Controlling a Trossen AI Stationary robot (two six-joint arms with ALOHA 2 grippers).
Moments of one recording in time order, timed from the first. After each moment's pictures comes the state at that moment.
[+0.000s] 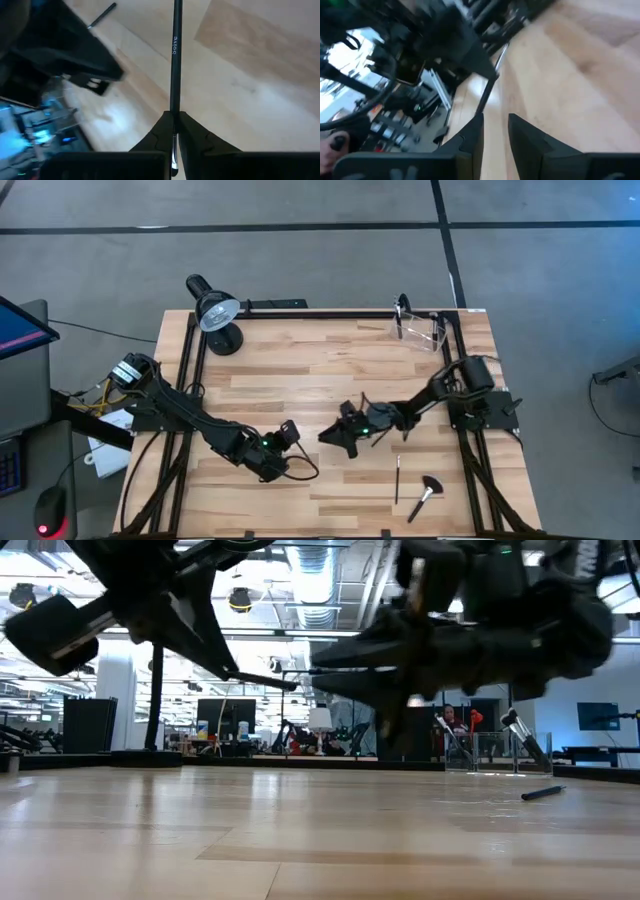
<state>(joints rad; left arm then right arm) -0.59 1.63 0.99 -0.37 -0.65 0.80 0.23 1.99 0.66 1.18 -0.05 0.76</state>
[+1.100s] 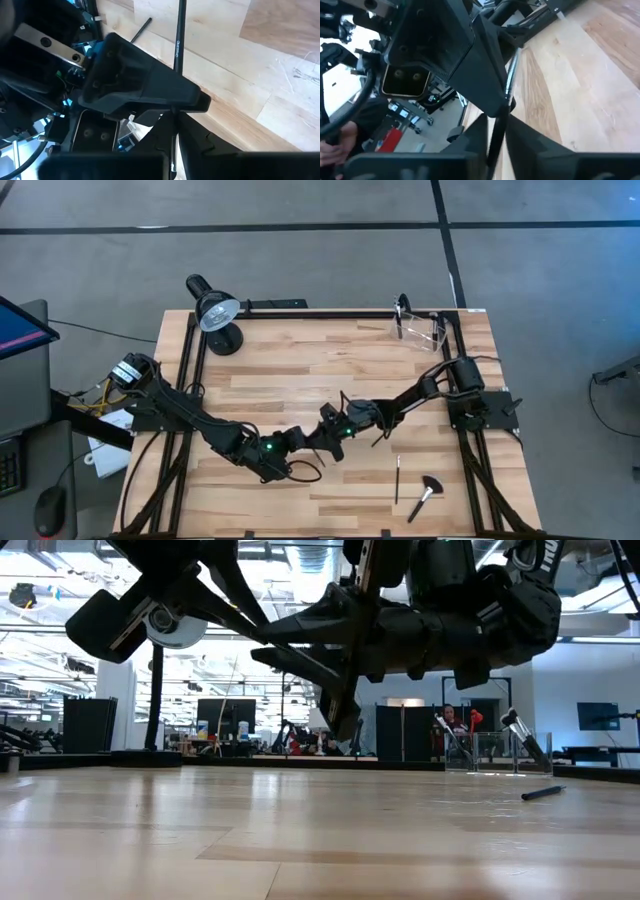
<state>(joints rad) -0.59 1.63 0.99 -0.19 -0.74 1.15 0.18 2.05 0.87 1.04 -0.21 0.72</state>
